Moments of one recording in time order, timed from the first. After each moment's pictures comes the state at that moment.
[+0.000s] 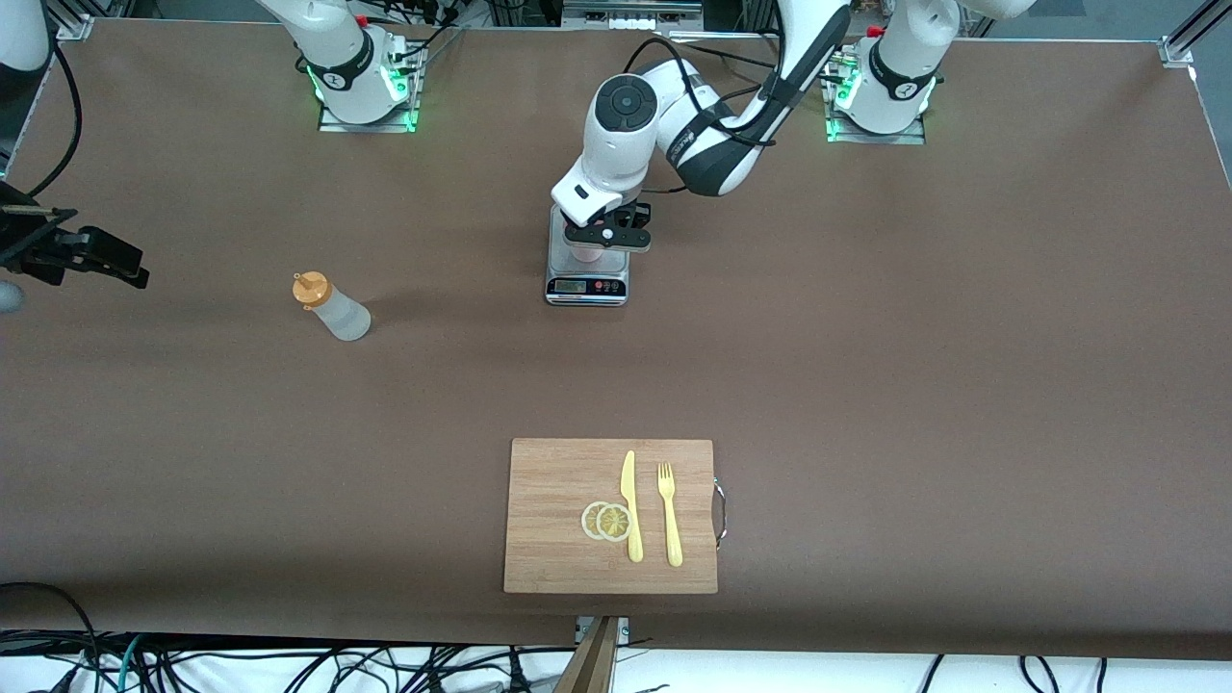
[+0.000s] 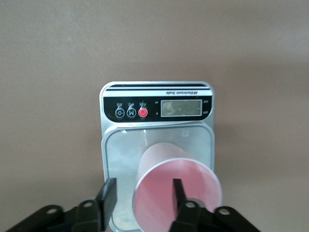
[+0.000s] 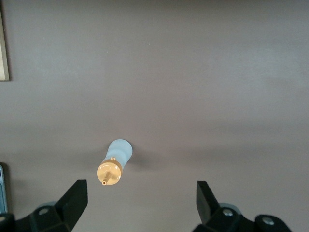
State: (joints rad) left arm -0.71 0.47 -0.24 -1.81 -0.08 2.32 -0.88; right arm 0.02 0.13 -0.08 -1.55 -0.02 1.66 -0.06
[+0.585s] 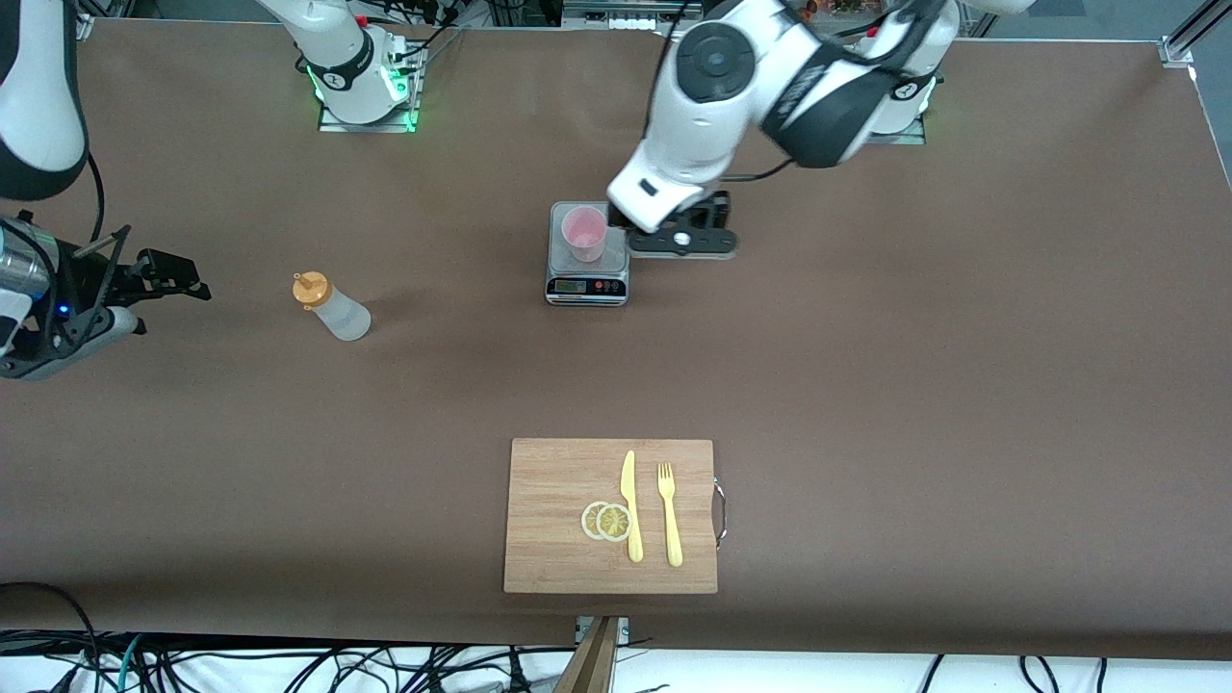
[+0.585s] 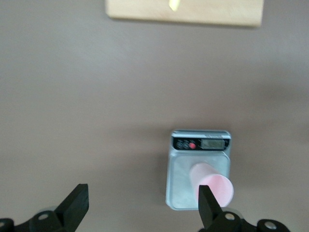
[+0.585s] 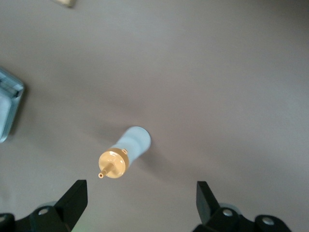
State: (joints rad) left arm -0.55 0.28 -0.13 -1.58 -0.09 1.83 -0.71; right arm -0.03 0.28 -0.09 -1.56 0.21 1.66 -0.72
